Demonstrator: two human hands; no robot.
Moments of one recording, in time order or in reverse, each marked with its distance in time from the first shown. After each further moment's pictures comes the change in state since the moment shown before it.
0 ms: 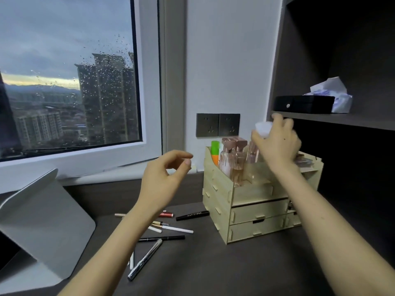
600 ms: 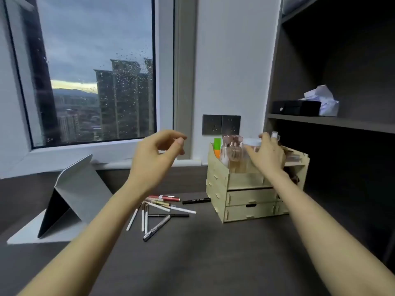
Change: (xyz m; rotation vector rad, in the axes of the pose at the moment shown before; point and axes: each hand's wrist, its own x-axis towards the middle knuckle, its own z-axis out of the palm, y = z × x) left_hand -0.054 0.093 -0.050 0.042 0.059 0.131; right_hand -0.051 0.015 -0.035 0.145 -0.242 -0.039
